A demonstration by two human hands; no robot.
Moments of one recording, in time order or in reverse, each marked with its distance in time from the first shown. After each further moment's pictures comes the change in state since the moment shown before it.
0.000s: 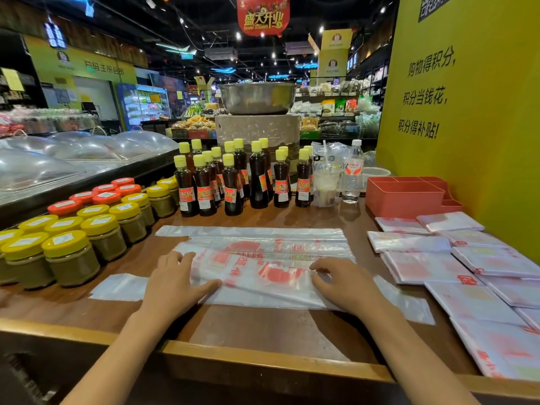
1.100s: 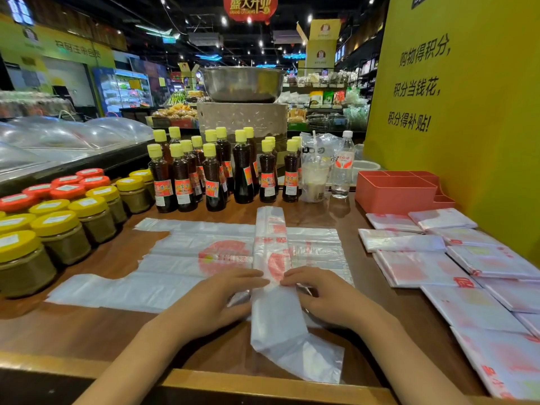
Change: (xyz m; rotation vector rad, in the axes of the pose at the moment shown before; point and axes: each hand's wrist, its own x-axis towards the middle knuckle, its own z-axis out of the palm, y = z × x) left_hand 0.005 0.077 0.012 -0.414 -0.262 0.649; right_hand 0.007 0.006 0.012 0.240 -0.224 -0.145
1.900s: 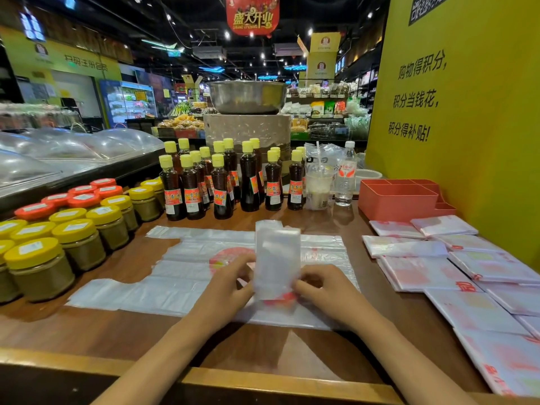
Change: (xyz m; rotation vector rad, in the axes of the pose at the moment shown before) left_hand 0.006 0.016 0.002 -0.312 0.326 -0.127; right_hand 0.002 -0.022 0.003 0.291 0.207 0.055
